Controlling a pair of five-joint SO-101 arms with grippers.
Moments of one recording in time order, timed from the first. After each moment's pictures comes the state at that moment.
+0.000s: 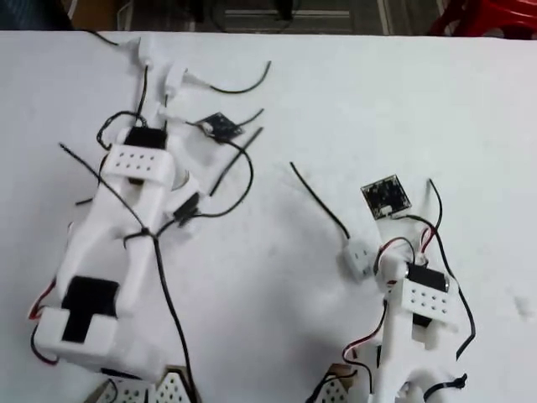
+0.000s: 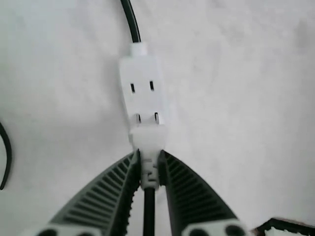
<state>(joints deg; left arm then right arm) 2.2 7.0 13.0 84.2 -32.9 16.4 -41.5 76.4 38.8 39.7</state>
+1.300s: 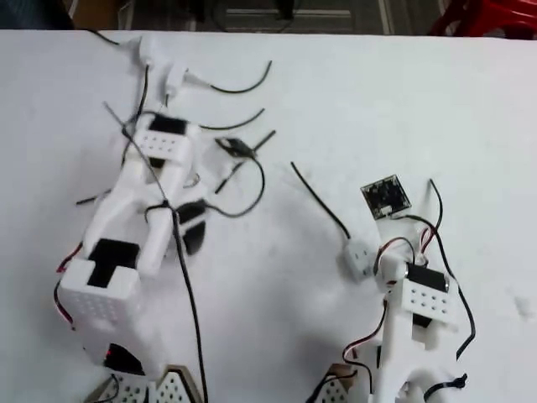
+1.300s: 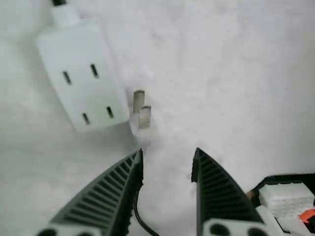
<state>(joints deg) 3.8 18.9 3.5 95.2 -40.7 16.4 -41.5 76.4 38.8 39.7</state>
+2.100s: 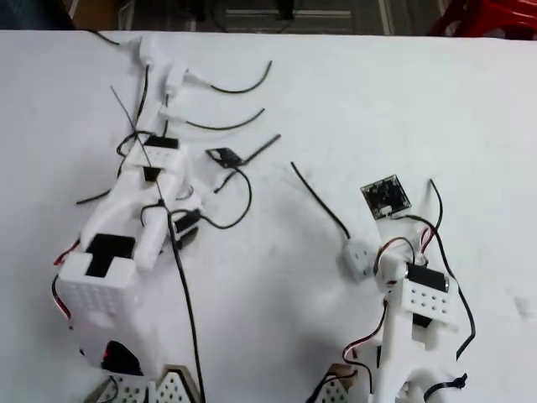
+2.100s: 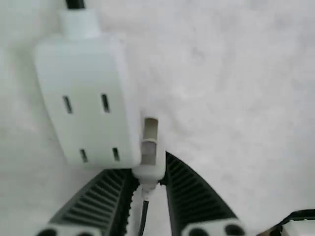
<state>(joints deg) 1.0 23.6 11.4 80.9 -40.7 16.4 -41.5 76.4 38.8 39.7</state>
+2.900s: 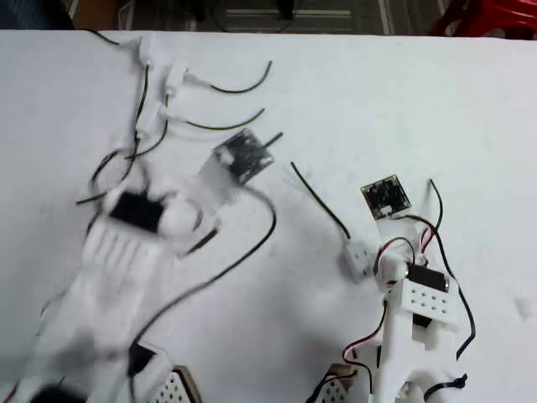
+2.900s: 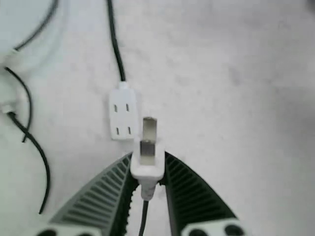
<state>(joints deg) 15.0 -35.0 33.1 78.4 -30.0 16.4 -41.5 76.4 38.8 39.7</state>
